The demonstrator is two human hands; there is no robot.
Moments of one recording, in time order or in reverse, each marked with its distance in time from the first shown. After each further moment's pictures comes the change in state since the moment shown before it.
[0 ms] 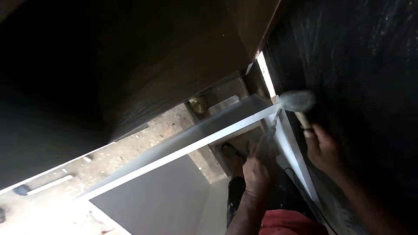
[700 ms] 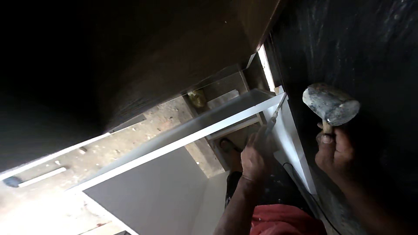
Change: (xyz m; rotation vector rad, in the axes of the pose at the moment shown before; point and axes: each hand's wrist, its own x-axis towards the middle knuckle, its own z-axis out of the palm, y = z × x) left_hand 0.006 -0.026 0.011 -0.044 0.004 0.055; right_hand -0.026 0.010 0.005 0.075 0.175 -0.157
